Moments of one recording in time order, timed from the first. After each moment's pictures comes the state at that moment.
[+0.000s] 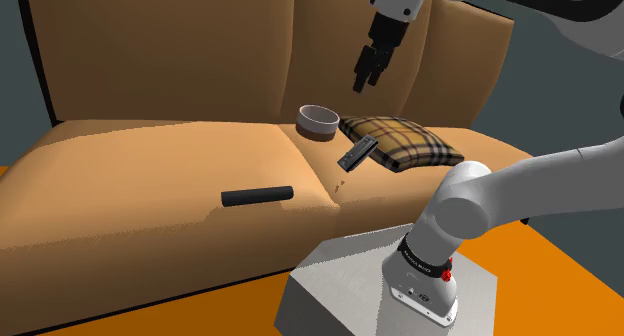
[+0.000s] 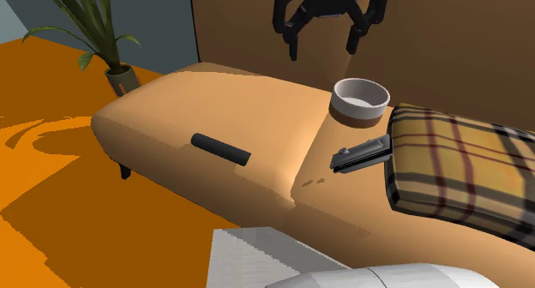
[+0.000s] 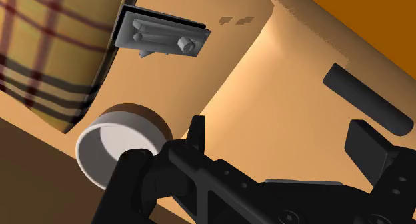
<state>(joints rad) 0.02 -0.77 0.02 -2.27 -0.03 1.58 -0.04</state>
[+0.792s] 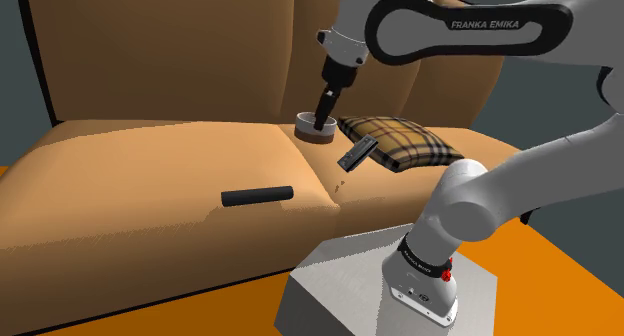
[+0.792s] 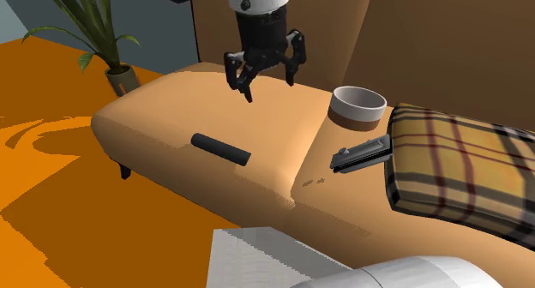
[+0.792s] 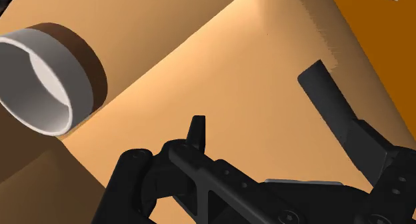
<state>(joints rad) 0.14 -0.66 0.14 -2.45 -0.05 1.90 -0.13</state>
